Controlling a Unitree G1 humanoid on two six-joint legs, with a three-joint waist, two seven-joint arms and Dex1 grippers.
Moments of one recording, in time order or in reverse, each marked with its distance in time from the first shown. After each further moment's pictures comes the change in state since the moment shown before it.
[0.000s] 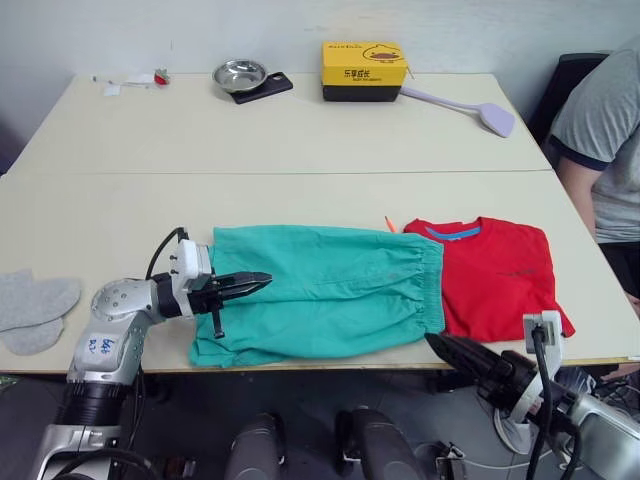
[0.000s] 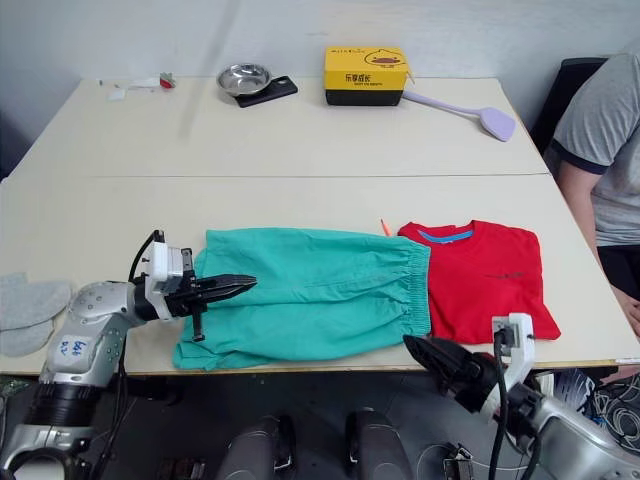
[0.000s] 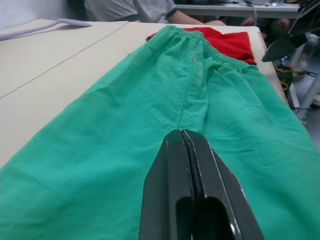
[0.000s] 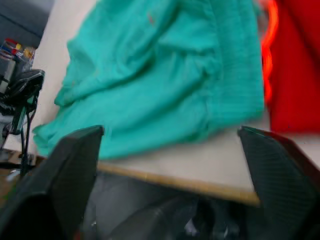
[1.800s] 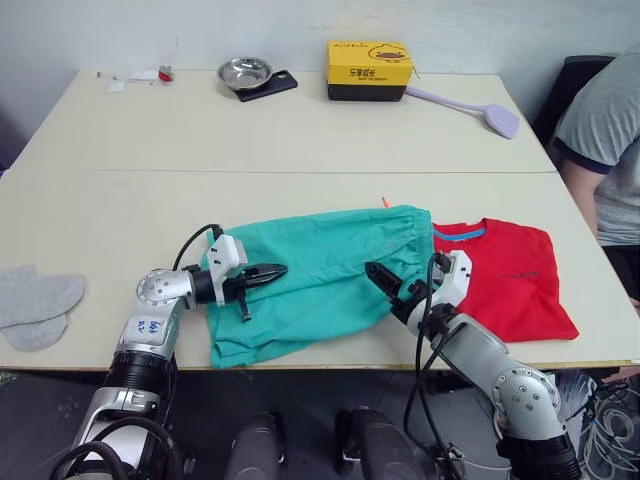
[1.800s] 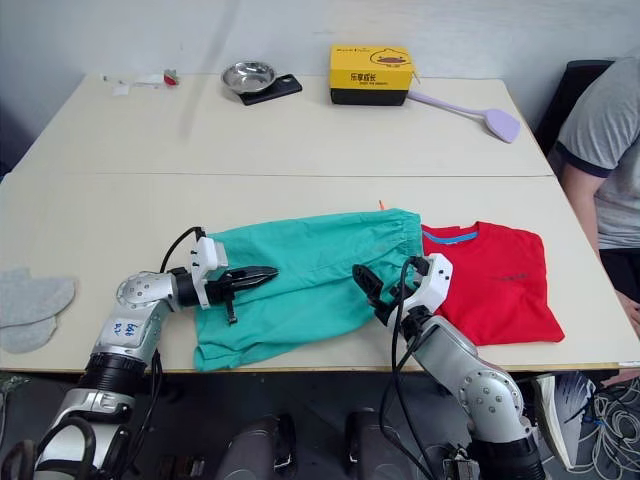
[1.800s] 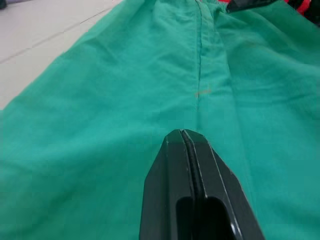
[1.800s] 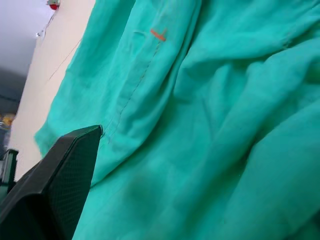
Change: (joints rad) left arm -0.123 -0.142 -0.073 0.301 0.218 -0.140 0.149; right arm -0.601 0.389 0.403 0.277 -0.361 -0.178 -0.378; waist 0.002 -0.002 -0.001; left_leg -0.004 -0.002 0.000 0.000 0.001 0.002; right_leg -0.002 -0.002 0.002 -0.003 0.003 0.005
